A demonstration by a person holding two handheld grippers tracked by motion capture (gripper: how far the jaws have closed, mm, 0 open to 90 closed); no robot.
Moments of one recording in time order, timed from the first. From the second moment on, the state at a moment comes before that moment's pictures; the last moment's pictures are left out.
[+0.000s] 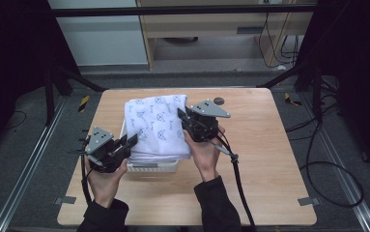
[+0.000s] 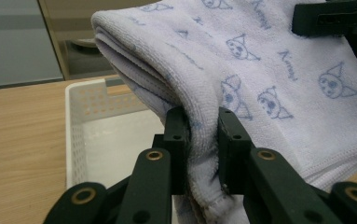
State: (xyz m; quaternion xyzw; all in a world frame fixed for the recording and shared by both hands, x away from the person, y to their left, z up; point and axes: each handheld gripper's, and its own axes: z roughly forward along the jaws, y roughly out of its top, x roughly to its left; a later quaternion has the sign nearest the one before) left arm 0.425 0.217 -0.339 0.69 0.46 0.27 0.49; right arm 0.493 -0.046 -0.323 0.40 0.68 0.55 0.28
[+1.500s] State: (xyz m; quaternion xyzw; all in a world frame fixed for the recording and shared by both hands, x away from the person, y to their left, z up) left arm 0.460 0.256 -0.366 0.67 0.51 0.28 0.46; right arm 0.536 0.011 -0.356 0.40 0.70 0.53 0.26
